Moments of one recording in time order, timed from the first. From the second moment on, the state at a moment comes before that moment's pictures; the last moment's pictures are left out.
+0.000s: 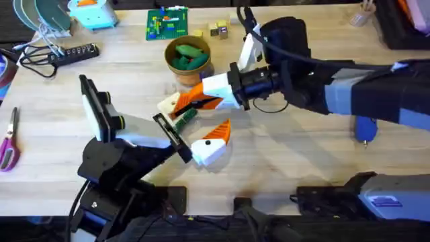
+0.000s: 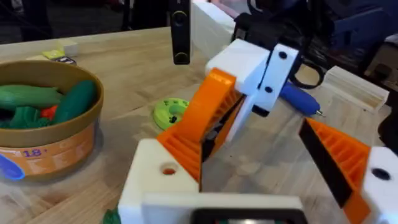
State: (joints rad) left arm -0.35 0.01 0.02 -0.08 0.56 -0.22; right arm 0.61 1.54 0.80 0.17 -0.96 1.10
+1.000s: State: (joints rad) left arm -0.33 0.02 0.02 -0.08 0.56 -0.24; right arm 0.61 1.64 0.80 0.33 -1.02 1.17
